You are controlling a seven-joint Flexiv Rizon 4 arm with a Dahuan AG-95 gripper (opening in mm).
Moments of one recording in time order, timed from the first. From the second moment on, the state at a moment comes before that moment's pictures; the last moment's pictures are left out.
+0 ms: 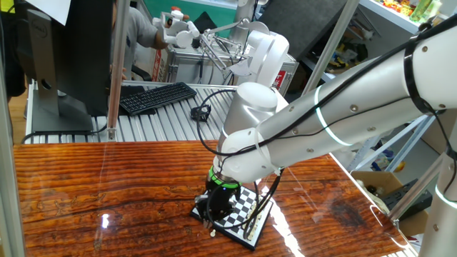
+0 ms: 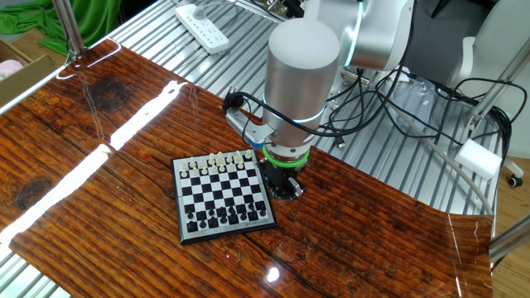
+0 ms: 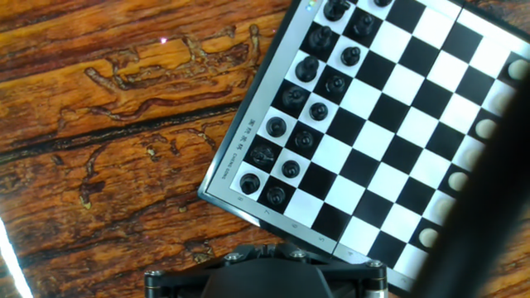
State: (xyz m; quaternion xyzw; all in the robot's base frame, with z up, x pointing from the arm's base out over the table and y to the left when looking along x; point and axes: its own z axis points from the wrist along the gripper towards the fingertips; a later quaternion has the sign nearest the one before) arm 0.479 0.107 0.016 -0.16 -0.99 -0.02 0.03
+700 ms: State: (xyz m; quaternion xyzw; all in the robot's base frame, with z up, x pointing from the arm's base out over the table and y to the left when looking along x) arm 0.479 0.108 0.019 -0.15 -0.99 -0.03 0.01
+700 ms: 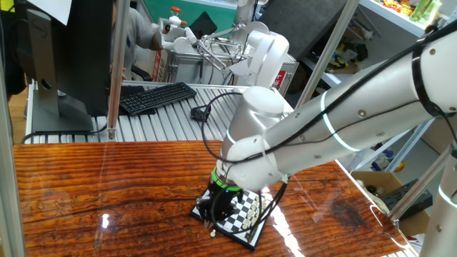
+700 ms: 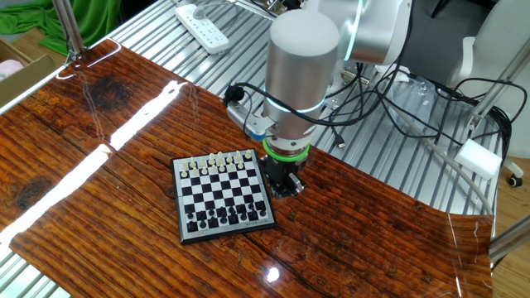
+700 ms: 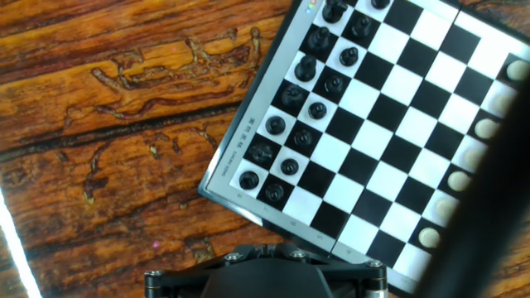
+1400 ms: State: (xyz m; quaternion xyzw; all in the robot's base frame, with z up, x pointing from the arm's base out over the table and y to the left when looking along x) arm 0.479 0.110 0.018 -0.16 -0.99 -0.03 0.01
